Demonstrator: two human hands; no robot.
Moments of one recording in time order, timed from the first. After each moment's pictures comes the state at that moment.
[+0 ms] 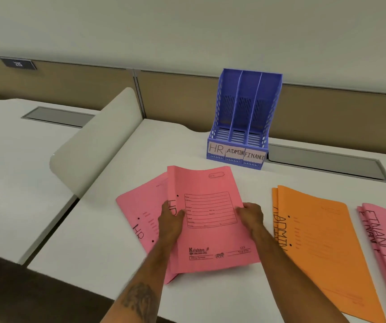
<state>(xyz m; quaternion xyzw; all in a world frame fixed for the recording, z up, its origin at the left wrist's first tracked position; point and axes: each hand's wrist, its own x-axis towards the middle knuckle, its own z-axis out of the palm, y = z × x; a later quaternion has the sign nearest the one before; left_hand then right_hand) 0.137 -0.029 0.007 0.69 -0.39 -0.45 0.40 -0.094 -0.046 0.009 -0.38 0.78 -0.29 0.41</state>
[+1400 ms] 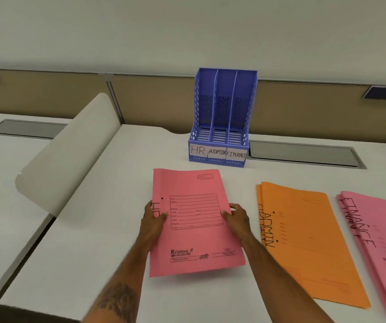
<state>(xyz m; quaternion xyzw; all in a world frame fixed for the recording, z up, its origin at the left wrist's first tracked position) 0.154 -0.056 0.011 0.66 -0.45 -0.50 0.34 -0.099 -0.037 -0.011 -0.36 0.75 -0.36 0.43</state>
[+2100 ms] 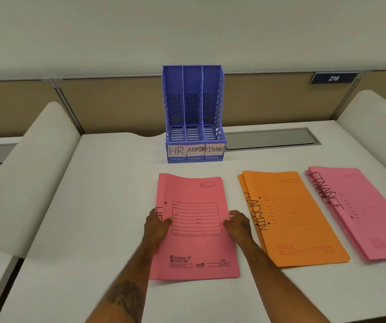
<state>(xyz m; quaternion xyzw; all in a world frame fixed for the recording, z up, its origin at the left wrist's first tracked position) 0.144 -0.097 -0.012 0.64 -0.56 -0.49 0.19 -0.090 -0.013 -0.031 -0.31 0.85 -0.27 0.32</state>
